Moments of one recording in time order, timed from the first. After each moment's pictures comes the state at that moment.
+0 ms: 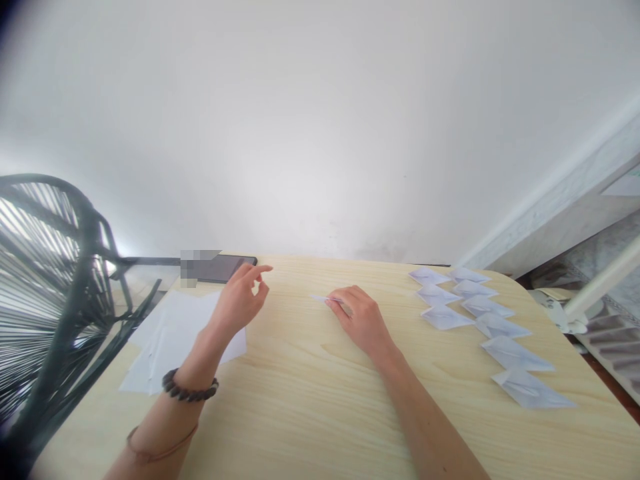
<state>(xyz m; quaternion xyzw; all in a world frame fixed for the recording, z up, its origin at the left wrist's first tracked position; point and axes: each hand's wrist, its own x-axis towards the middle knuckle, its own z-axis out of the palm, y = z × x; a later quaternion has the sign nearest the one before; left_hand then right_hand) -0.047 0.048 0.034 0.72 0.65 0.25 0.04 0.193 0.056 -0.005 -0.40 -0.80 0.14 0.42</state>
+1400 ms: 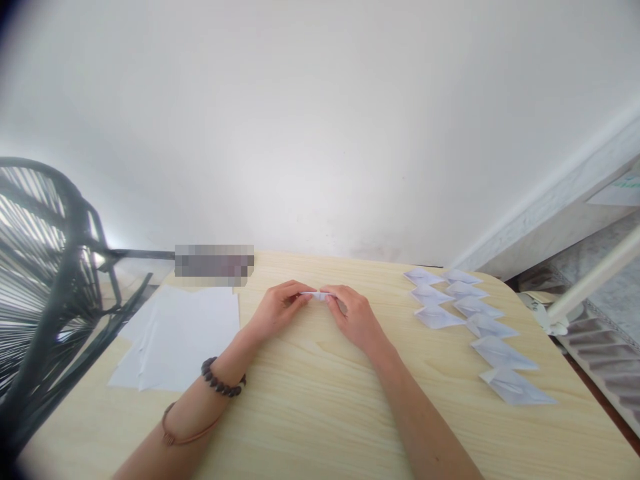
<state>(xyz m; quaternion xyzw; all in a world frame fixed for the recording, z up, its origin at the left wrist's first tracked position) 0.007 0.047 0.010 0.74 0.46 0.39 0.32 0.192 0.056 0.000 -0.42 -0.80 0.23 0.37</state>
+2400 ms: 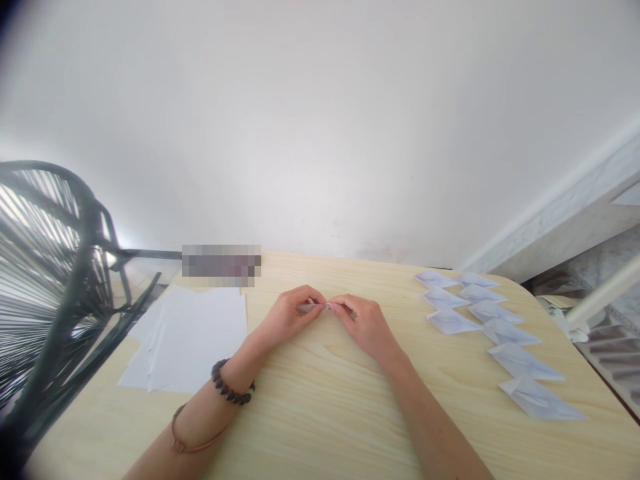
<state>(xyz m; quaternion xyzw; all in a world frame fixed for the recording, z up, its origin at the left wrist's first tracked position) 0.010 0.041 0.012 0.75 0.45 0.37 0.31 0.191 0.052 0.002 -0.44 -0.78 0.28 0.34</state>
